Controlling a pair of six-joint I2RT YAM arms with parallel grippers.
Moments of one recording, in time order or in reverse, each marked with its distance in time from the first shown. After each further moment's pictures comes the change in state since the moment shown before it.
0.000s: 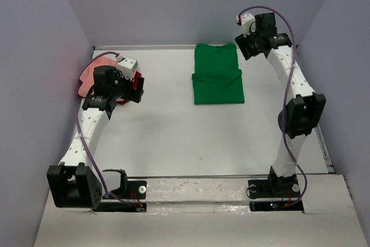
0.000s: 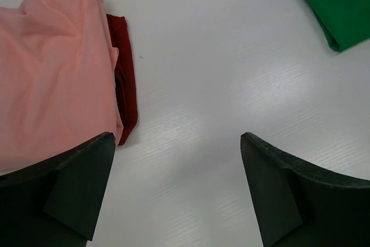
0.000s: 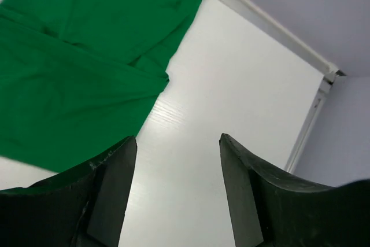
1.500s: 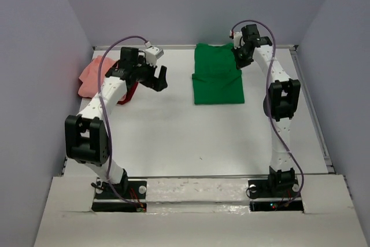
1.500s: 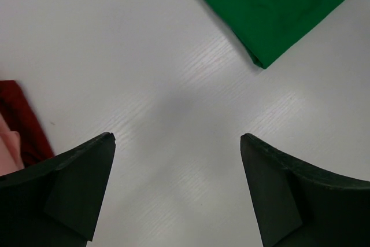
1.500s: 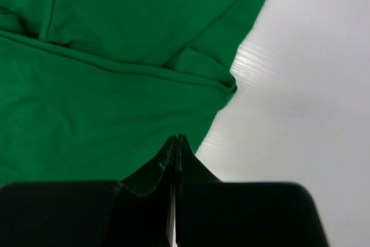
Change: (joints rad) left arm -0.146 0.456 0.348 -0.087 0.212 -0.050; right arm -0.015 0.339 0.229 -0.156 -0.094 0.200
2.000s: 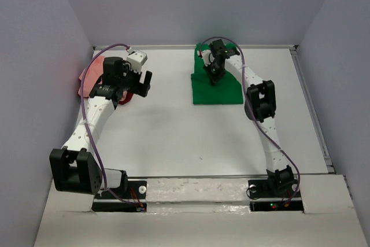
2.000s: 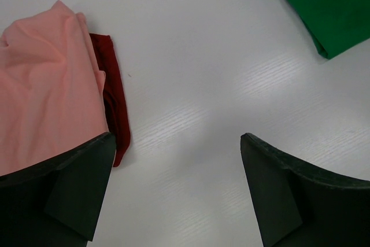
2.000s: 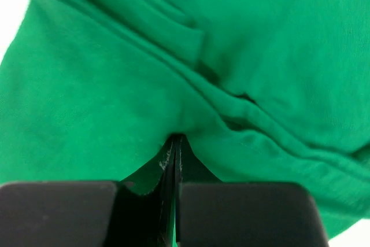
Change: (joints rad) left arm 0.073 -0.319 -0.211 0.063 -0.233 0.055; right arm 0.189 0.182 0.060 -0.025 -0.062 -0.059
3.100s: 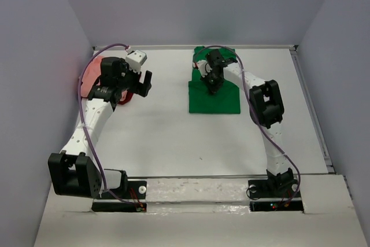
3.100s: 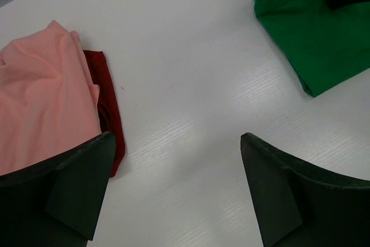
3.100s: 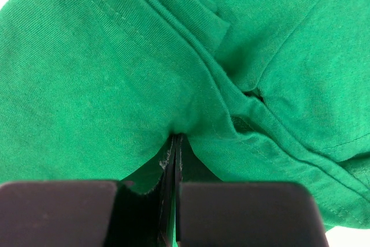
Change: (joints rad) left arm 0.010 -0.041 -0.021 0.023 0.062 0.003; right arm 0.091 -0.214 -0.408 0.166 0.023 -0.074
